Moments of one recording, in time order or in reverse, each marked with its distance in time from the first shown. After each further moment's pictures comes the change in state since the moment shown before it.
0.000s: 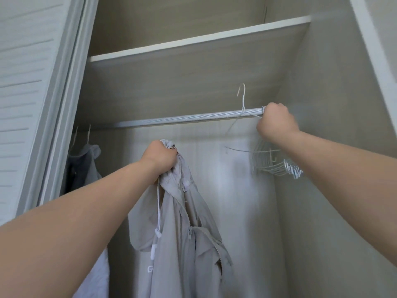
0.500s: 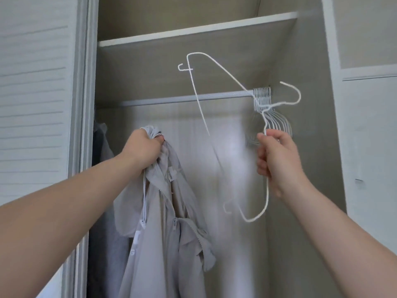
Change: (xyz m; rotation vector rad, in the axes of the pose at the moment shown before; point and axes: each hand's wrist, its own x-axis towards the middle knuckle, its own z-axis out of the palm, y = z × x) left_hand -0.102 0.010 -0.080 -0.078 0.008 -0.022; right_hand -0.194 -0.012 -0.064 1.288 -0.127 0.427
